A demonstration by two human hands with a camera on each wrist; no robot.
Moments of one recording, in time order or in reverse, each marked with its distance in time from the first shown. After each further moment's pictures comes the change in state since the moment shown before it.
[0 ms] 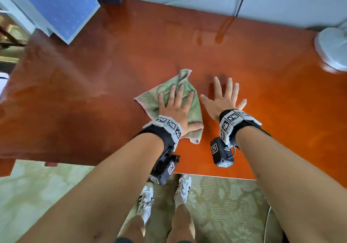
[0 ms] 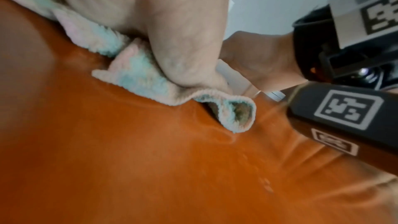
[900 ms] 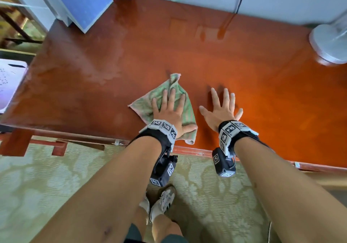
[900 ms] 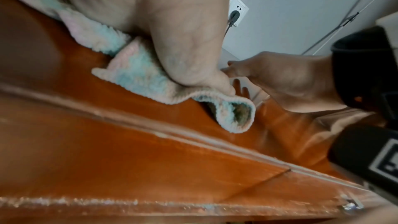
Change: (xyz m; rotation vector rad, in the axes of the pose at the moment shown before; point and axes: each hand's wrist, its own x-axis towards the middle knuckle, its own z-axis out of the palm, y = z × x) left_hand -0.074 -0.005 0.028 -0.040 -0.022 -0.115; right_hand -0.078 0.025 0.035 -0.054 -0.029 -0.040
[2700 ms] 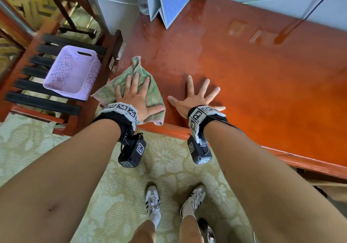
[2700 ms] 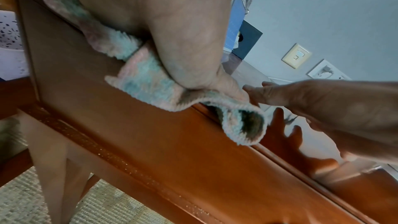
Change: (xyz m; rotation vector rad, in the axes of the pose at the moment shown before) left_hand -0.080 -0.329 -0.014 -0.116 0.018 -0.248; right_hand -0.076 -0.306 0.087 -0.006 -0.148 -0.043
